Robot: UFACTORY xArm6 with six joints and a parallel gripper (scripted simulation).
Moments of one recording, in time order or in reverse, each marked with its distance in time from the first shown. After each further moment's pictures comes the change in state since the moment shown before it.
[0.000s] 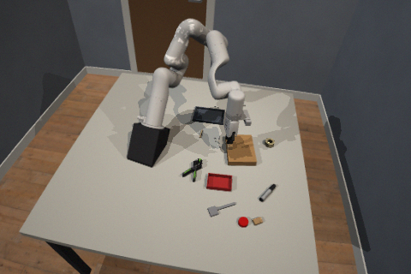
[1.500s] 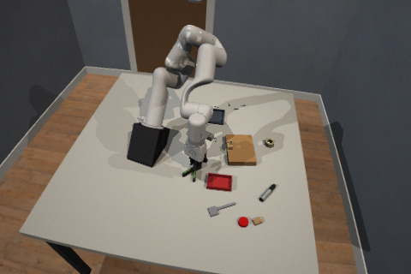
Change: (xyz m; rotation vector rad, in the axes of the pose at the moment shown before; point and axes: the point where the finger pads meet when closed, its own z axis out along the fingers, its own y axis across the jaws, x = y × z) arm -0.189 0.117 0.027 0.005 -0.001 -0.867
